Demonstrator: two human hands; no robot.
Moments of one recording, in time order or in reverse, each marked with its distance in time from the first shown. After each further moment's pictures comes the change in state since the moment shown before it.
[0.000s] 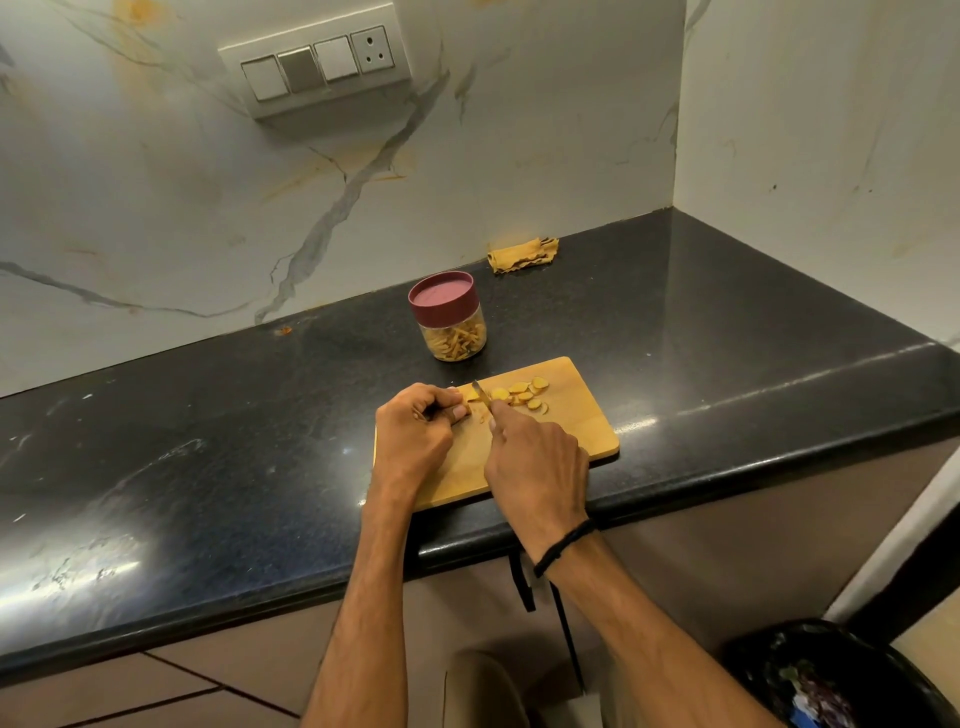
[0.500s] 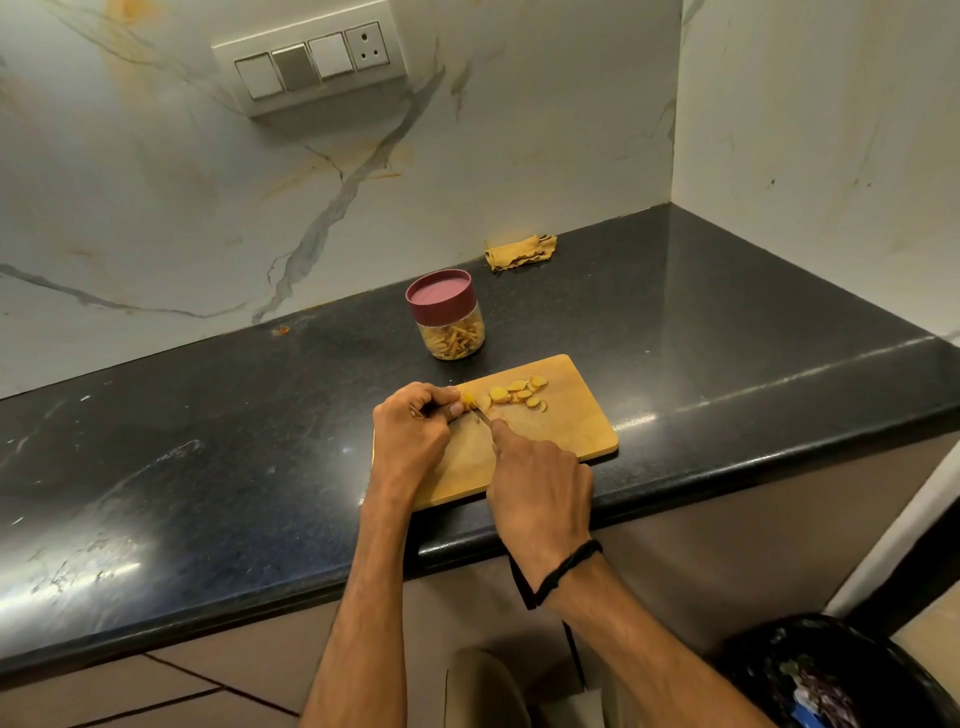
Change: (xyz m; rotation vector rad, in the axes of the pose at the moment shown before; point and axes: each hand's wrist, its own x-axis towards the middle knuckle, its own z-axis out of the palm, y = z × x) left_hand 0.001 0.002 0.000 0.003 0.015 -0.016; right_hand -0.020 -0.001 -0.003 -0.132 -0.103 -0.003
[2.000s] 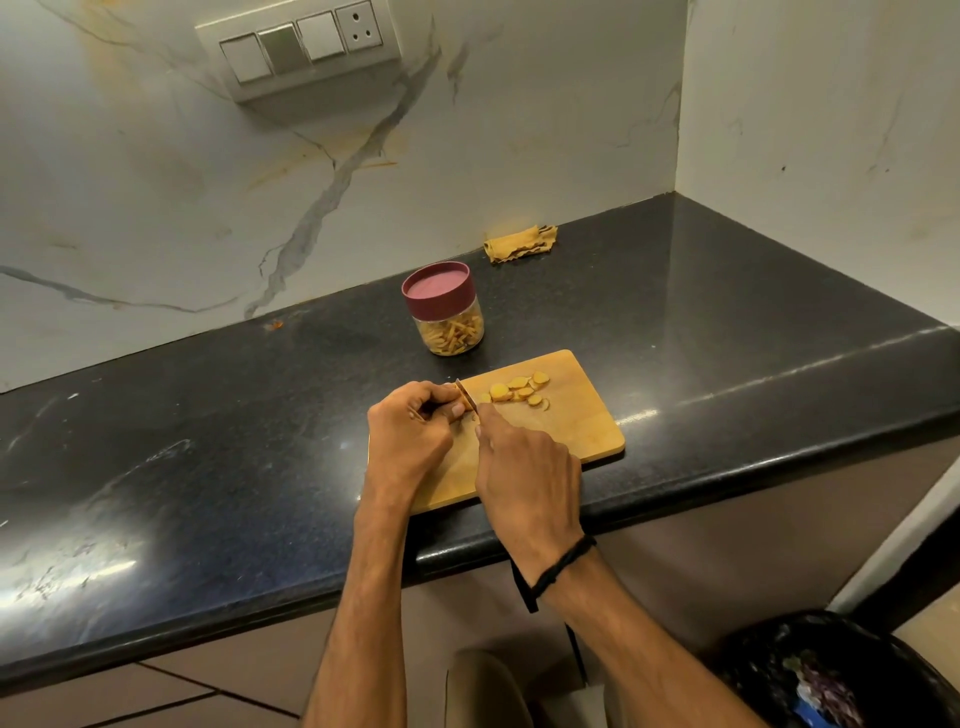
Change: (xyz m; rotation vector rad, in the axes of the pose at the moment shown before) left_hand -0.002 -0.001 0.001 0.000 -0.011 0.031; right_hand 0.011 -0.004 0.004 0.121 0.073 -0.074
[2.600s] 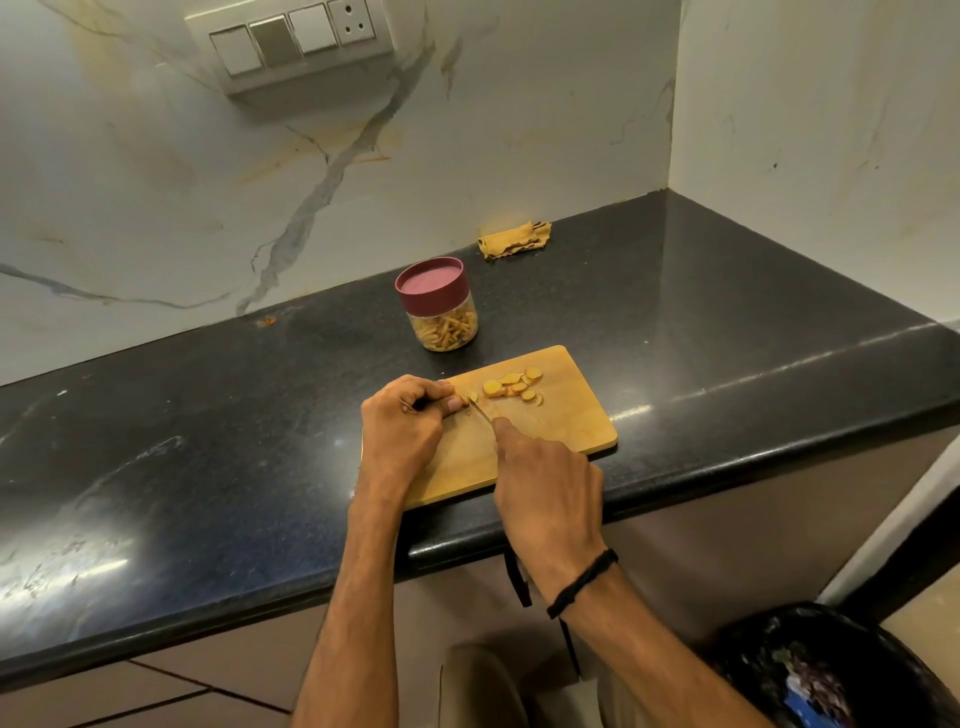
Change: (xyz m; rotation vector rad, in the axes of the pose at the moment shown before) left_hand 0.002 0.001 0.000 0.018 0.011 0.005; right_hand -0.014 0.017 -0.004 -0.134 -0.055 0.009
